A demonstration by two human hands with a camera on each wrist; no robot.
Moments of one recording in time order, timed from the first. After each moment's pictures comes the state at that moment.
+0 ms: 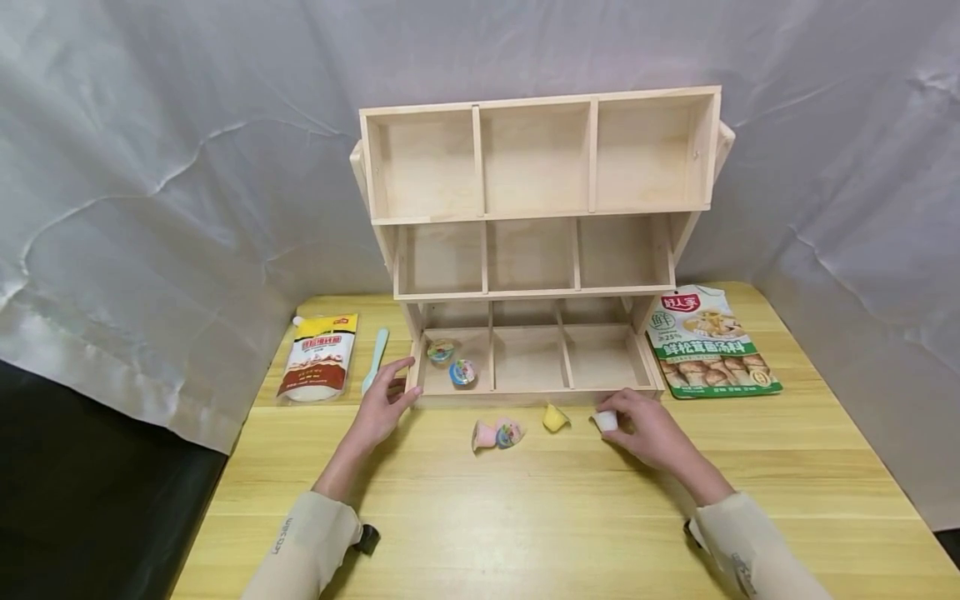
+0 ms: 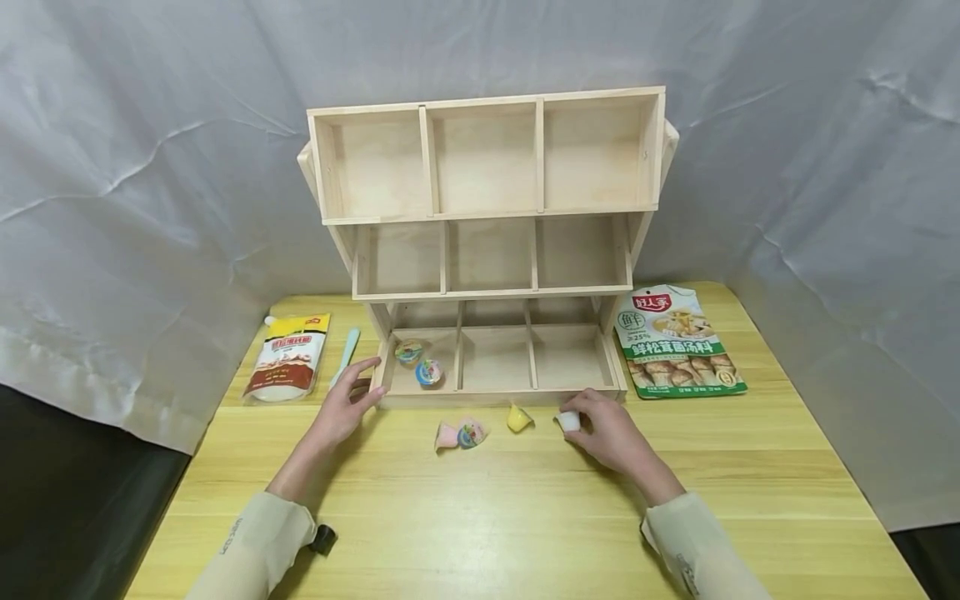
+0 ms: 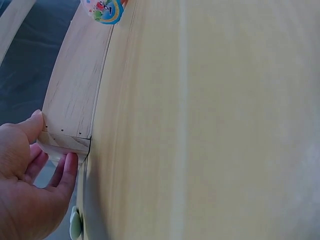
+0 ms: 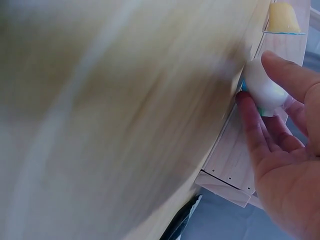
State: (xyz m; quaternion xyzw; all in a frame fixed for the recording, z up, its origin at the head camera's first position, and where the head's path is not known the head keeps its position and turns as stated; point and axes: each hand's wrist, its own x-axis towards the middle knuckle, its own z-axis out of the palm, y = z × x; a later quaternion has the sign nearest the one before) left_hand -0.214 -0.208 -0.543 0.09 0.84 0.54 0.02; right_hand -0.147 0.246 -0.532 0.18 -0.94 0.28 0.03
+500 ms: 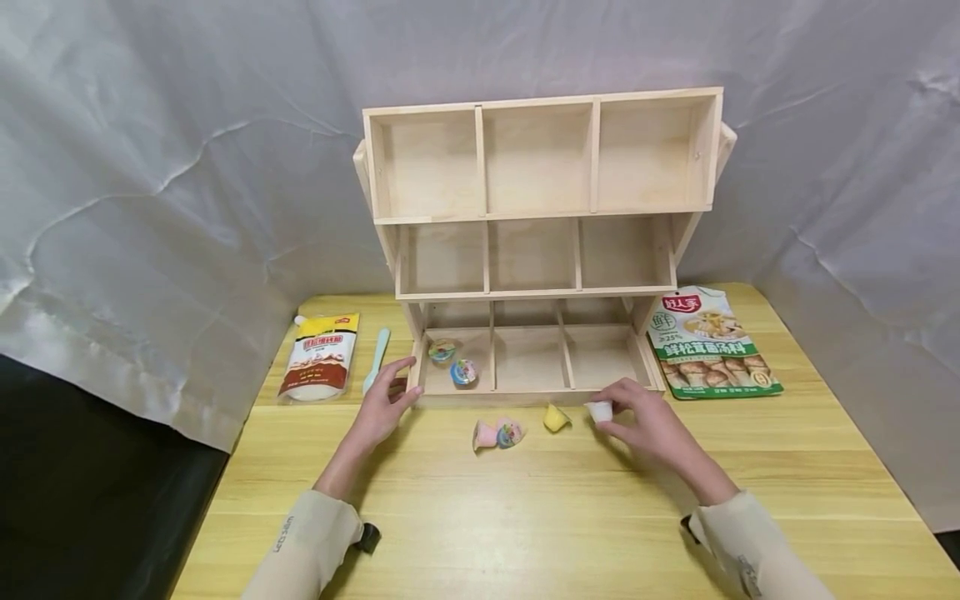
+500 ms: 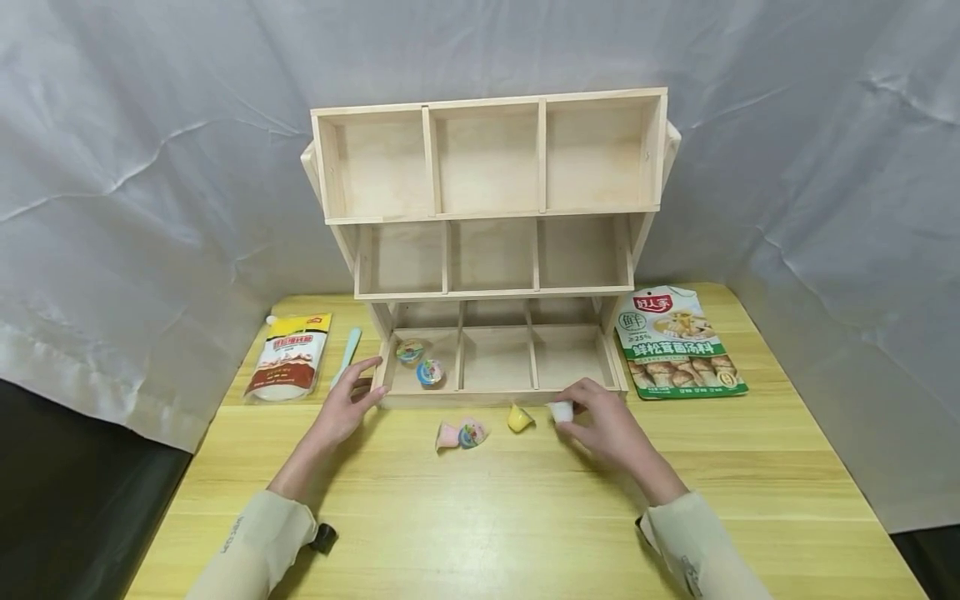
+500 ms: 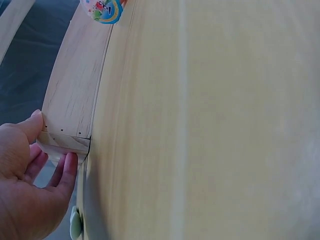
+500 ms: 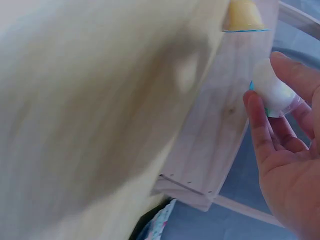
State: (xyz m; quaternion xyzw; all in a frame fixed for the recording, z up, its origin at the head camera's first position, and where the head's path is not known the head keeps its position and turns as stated) left_hand -0.215 -0.207 -0.545 0.09 0.83 0.55 0.02; right_hand -0.145 0.235 -0.506 0.18 -0.93 0.32 0.04
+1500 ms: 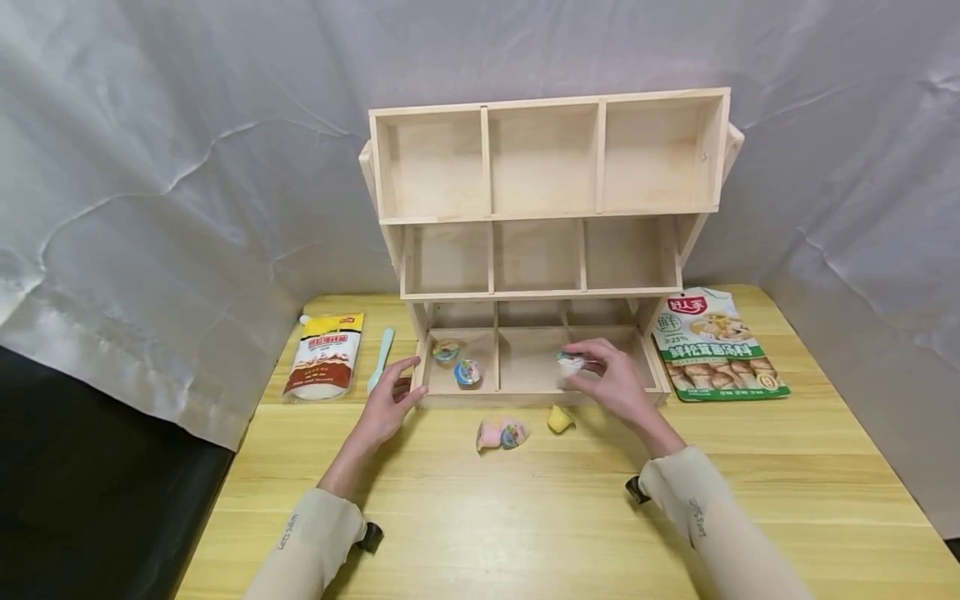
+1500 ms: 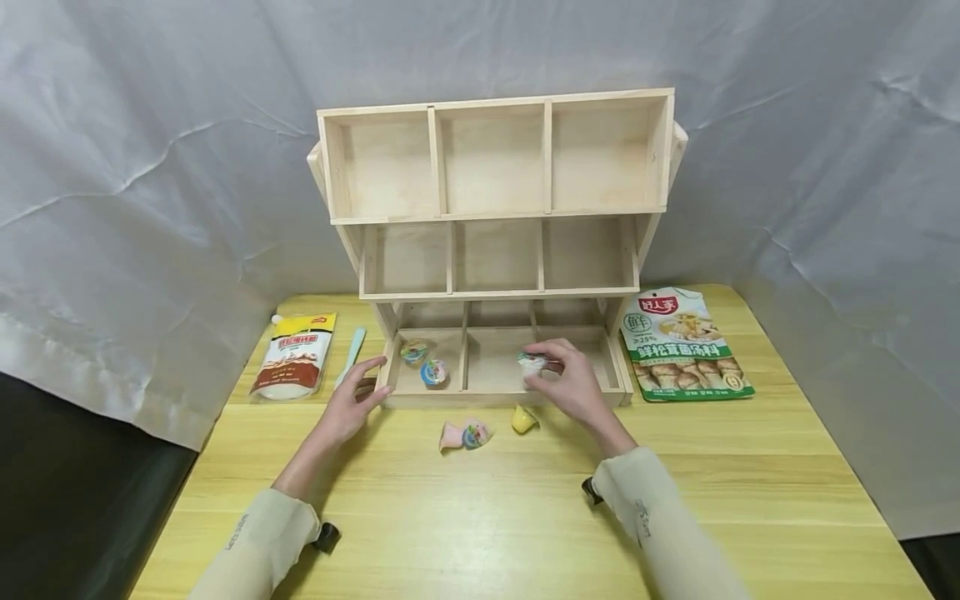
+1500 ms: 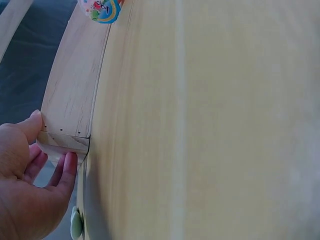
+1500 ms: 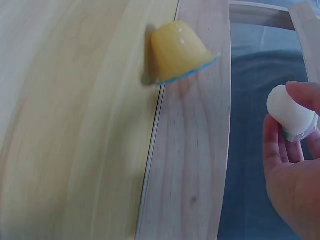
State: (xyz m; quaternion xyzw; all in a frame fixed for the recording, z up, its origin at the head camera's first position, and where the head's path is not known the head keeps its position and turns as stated) left_hand -0.215 -0.208 -0.547 0.10 0.84 0.54 0.02; right_hand -0.198 0.186 -0.489 0.12 -0.82 0.56 0.04
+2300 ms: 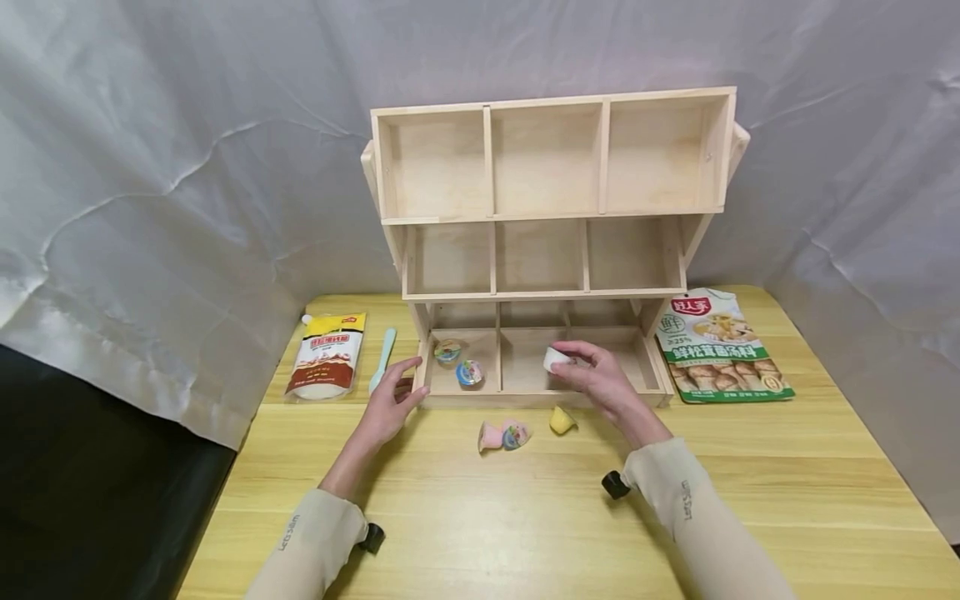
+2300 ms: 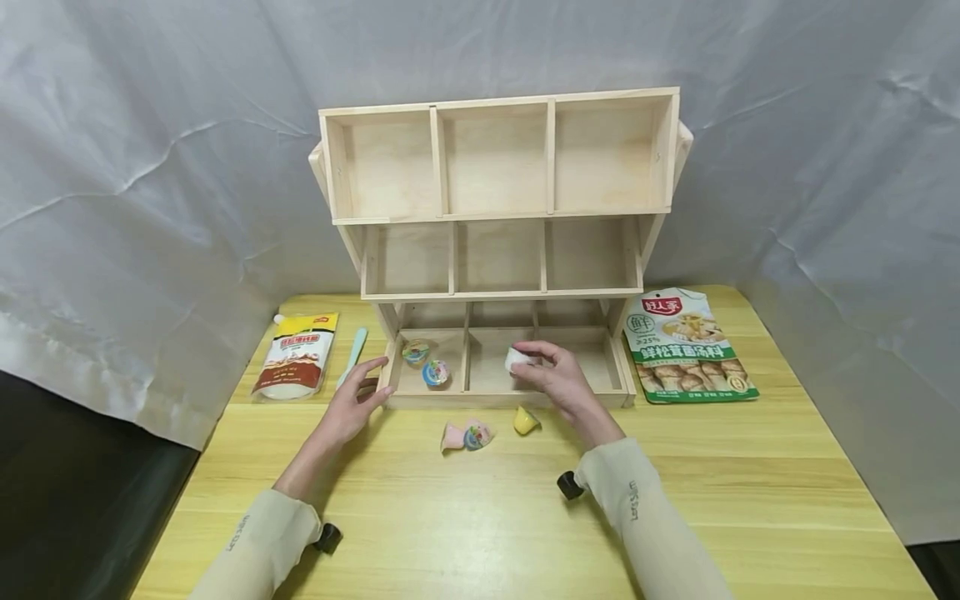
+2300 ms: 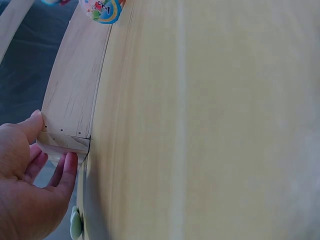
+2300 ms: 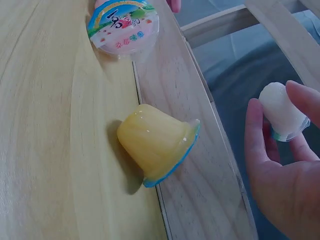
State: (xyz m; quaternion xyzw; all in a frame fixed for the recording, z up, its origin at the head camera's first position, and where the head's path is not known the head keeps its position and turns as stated) left_hand -0.215 -0.207 -0.545 0.09 0.84 0.54 0.02; right_hand -0.217 0.169 -0.499 0.01 -0.65 0.75 -0.12
